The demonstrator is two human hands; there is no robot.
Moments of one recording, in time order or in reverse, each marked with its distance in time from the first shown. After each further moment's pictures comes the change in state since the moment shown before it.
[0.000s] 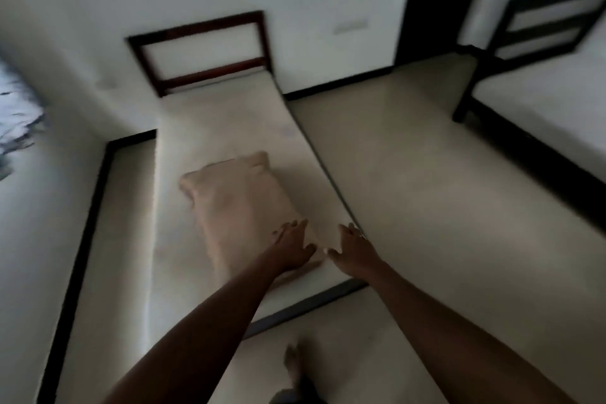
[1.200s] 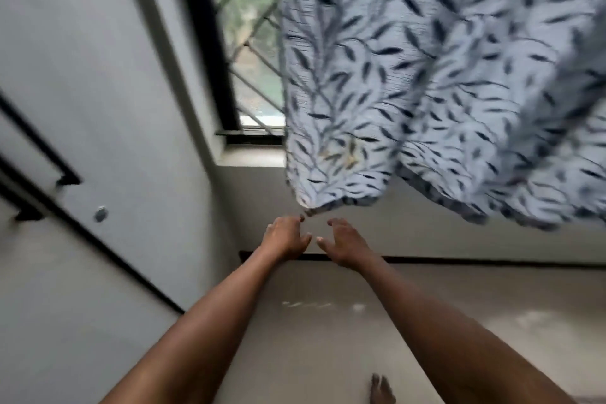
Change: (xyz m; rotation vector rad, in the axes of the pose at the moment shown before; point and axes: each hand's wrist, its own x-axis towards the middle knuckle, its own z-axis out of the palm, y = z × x) left_hand -0.911 -0.346 0.216 -0.670 0.793 -1.855; right_hand -0.550 -0.618 0.592 -0.607 -0.891 -1.597
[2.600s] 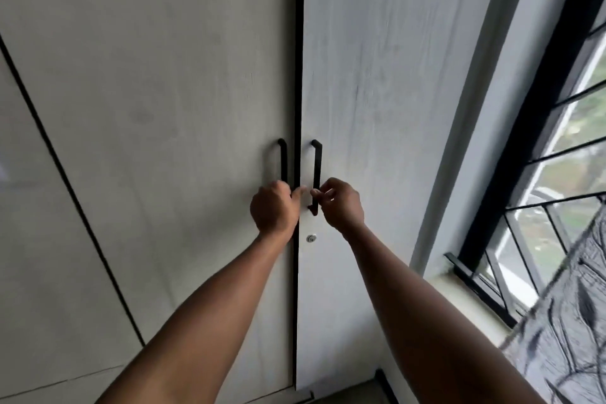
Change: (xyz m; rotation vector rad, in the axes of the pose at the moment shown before) left_hand -0.133 -0.080 -0.235 0.111 1.295 -1.170; right_hand 0.049 -0.379 -0.060 0.410 -0.276 -0.985
